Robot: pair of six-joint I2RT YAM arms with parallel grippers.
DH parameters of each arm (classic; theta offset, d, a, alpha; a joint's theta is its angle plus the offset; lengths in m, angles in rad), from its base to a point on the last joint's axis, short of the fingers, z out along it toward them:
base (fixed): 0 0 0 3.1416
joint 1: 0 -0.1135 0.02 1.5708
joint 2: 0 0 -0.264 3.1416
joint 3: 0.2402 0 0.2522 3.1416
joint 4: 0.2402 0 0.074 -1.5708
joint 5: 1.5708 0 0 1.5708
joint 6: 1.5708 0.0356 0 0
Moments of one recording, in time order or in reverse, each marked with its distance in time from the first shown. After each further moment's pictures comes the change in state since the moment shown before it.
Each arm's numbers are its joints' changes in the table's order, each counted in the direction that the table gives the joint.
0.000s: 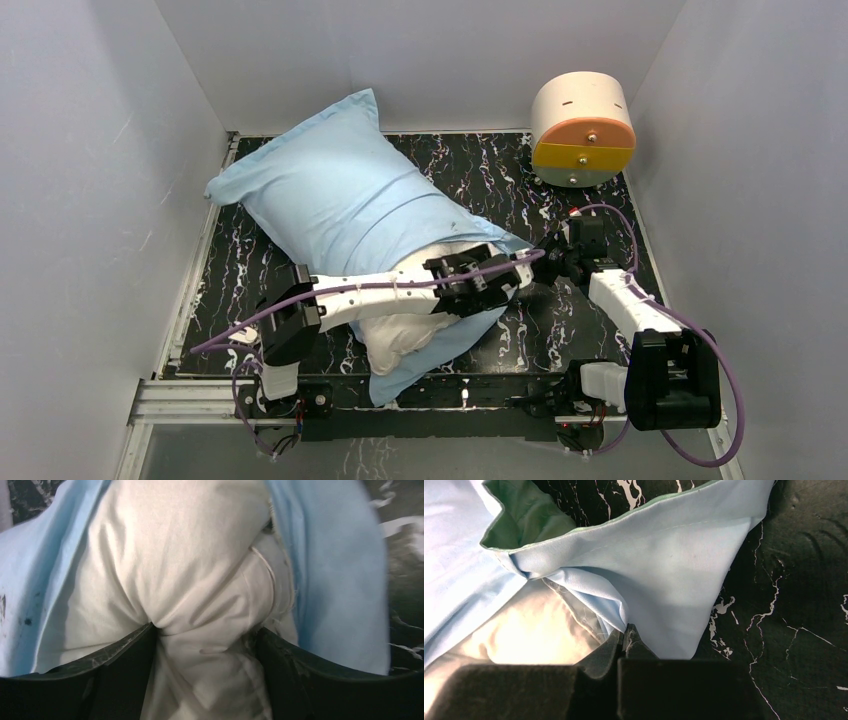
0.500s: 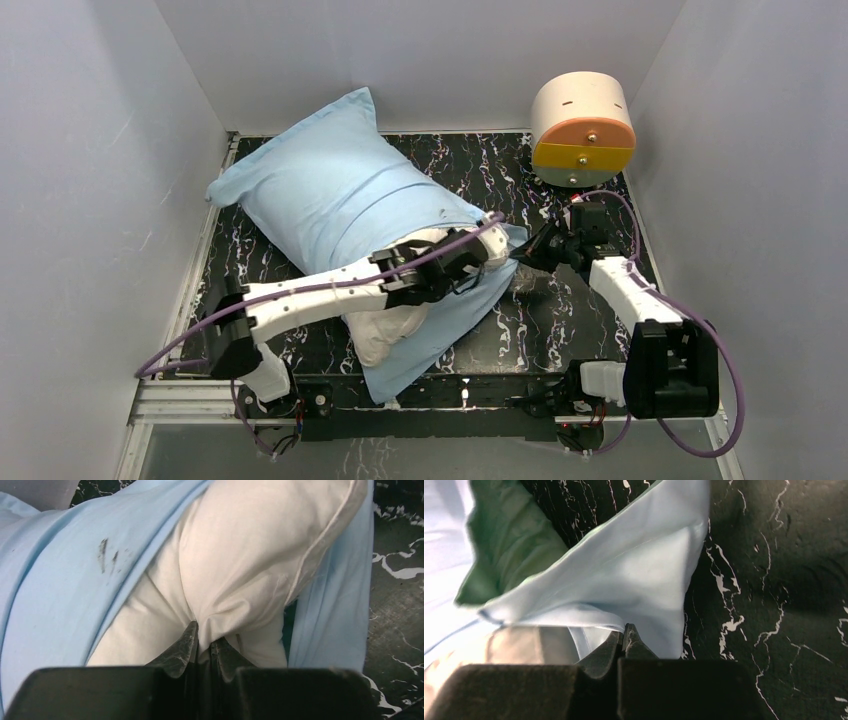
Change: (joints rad) left arm -0.021 -0.230 -0.182 -0.168 -0.192 -0.037; right arm 0.008 0.022 0.089 0.043 0.034 -0.014
